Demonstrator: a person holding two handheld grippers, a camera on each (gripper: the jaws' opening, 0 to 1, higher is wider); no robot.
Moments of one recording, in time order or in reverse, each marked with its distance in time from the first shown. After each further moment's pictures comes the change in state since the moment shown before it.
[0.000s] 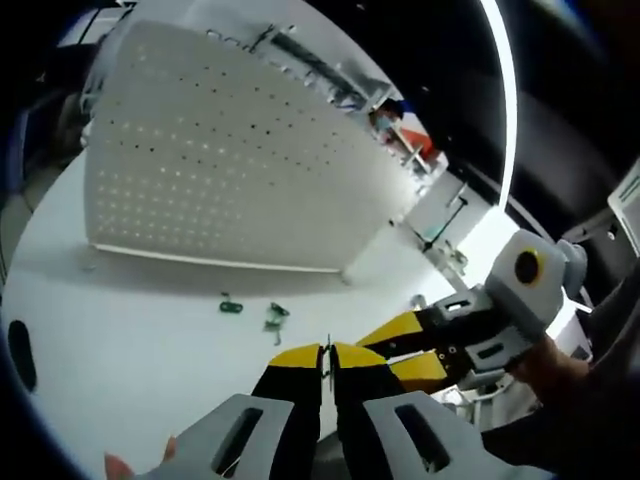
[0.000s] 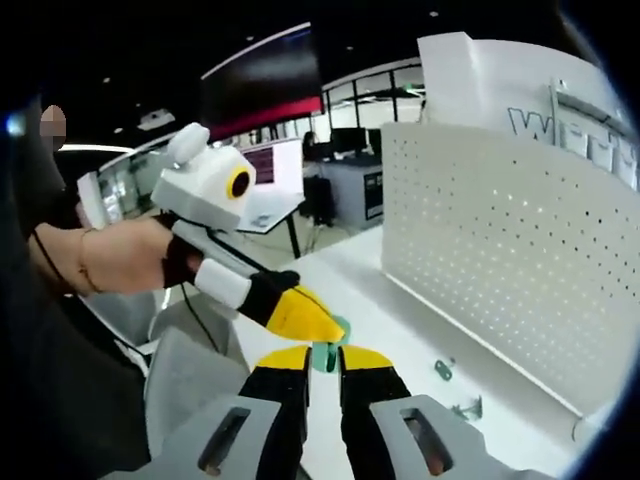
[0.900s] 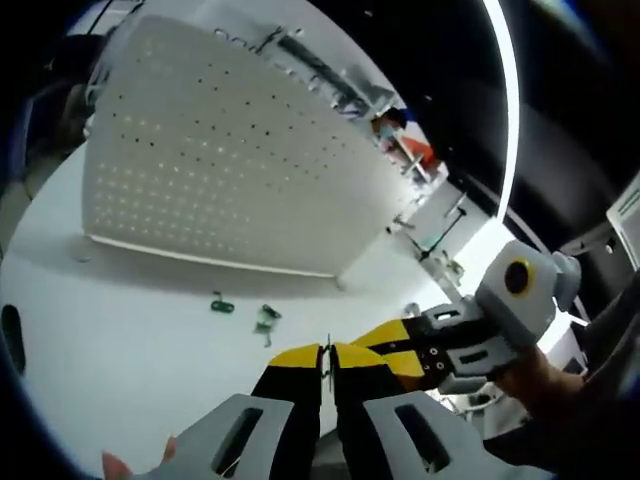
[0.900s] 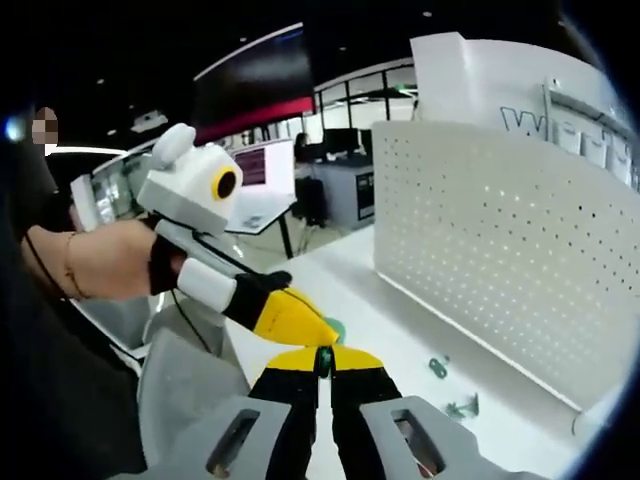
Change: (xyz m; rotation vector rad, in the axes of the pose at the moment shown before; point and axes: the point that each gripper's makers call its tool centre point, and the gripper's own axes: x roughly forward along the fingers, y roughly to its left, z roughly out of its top) left arm 0.004 -0.008 0.000 -0.044 -0.023 -0.013; right arm 0.000 -0.007 -0.003 0.016 -0.008 -0.033
